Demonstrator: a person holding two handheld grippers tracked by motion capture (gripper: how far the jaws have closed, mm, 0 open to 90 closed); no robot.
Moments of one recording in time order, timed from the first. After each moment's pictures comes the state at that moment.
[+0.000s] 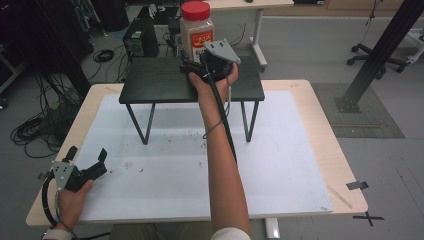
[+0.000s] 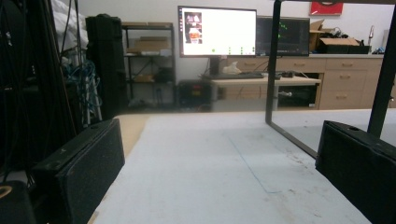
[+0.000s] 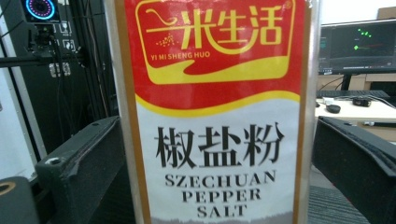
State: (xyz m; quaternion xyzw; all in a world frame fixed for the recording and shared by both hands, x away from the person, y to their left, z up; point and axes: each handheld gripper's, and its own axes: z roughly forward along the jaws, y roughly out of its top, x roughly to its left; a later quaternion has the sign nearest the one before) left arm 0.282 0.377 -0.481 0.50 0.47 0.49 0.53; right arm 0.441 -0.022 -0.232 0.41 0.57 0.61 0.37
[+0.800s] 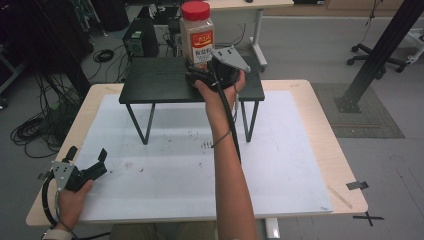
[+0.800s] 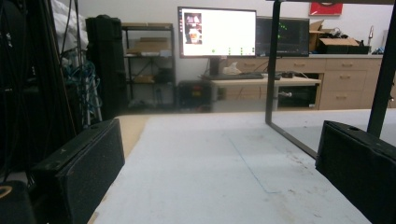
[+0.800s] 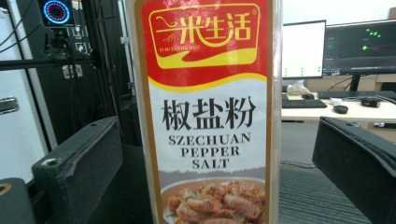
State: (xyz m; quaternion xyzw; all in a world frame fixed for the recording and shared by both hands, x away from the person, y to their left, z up) left arm 0.282 0.377 -0.482 0.50 0.47 0.50 0.53; right arm 0.420 -0.039 -0.236 0.40 0.58 0.62 0.36
